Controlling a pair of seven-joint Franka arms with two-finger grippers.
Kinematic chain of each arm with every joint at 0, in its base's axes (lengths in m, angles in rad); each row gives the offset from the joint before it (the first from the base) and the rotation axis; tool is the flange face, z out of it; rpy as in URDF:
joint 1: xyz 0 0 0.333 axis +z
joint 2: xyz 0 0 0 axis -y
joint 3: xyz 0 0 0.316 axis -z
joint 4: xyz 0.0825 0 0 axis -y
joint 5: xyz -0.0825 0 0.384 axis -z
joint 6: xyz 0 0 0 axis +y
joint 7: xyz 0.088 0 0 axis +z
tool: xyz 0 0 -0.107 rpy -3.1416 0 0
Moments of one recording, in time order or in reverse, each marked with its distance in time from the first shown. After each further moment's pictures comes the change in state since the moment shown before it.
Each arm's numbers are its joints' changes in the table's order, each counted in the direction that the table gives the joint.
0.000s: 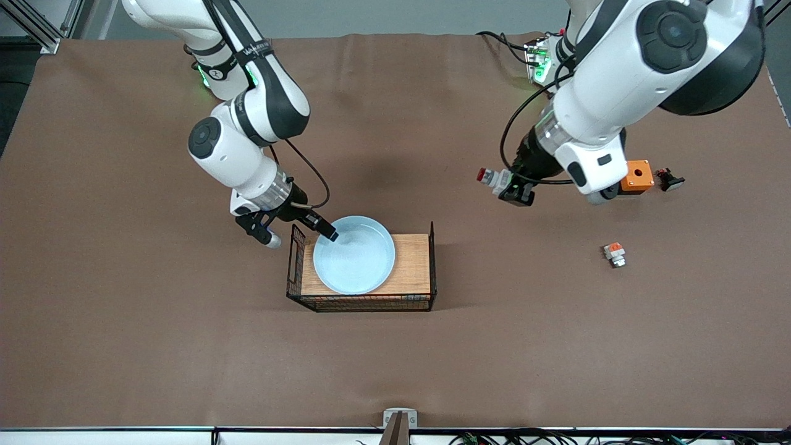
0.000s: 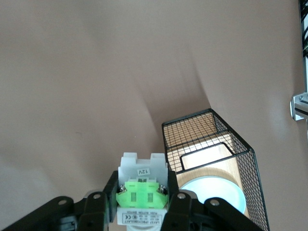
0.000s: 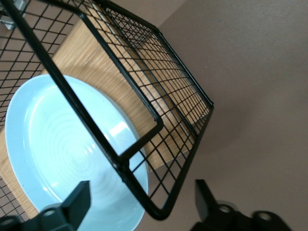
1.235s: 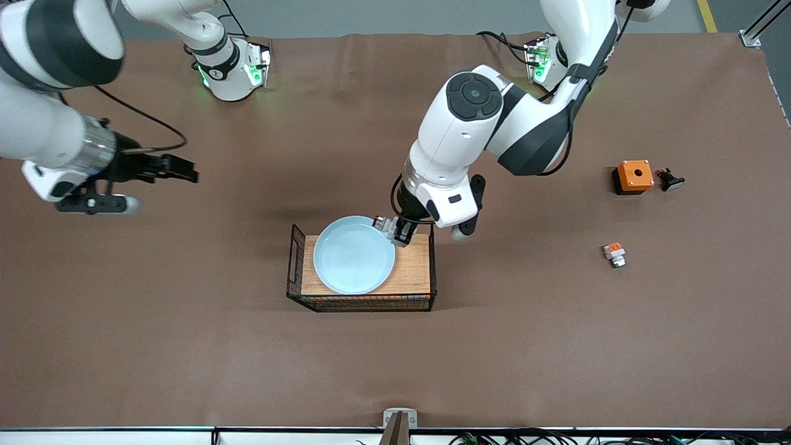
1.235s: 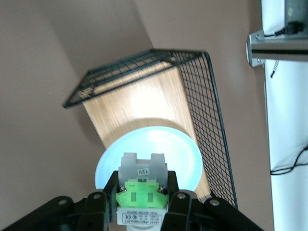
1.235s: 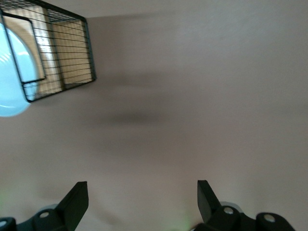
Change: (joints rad) left arm -0.354 -0.313 -0.160 0.155 -0.050 -0.419 0.151; right arm -0.325 0.213 0.091 0.312 0.360 0.927 0.676
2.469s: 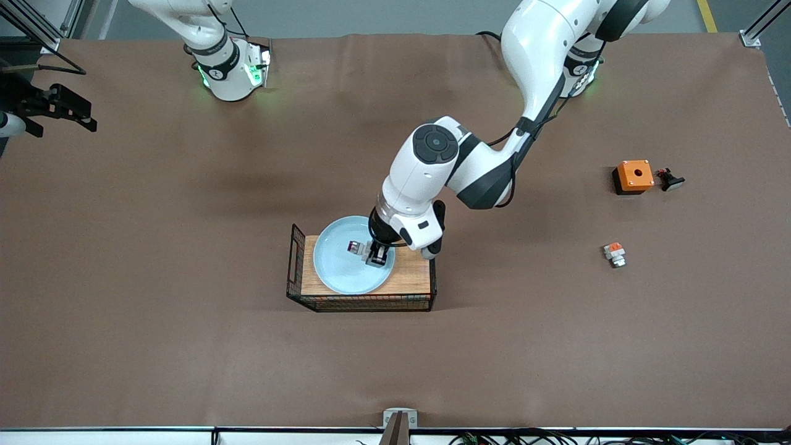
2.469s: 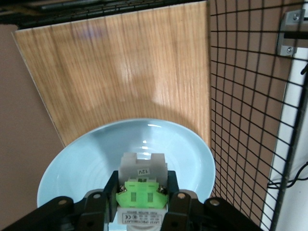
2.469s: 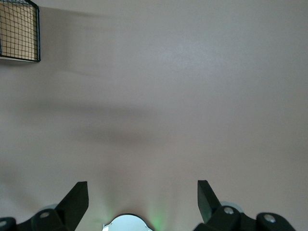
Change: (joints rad) left arm -0.043 -0.183 -0.001 0.013 0.000 -0.236 0.180; right arm -0.410 0.279 -0.253 -0.132 0.185 0.034 0.268
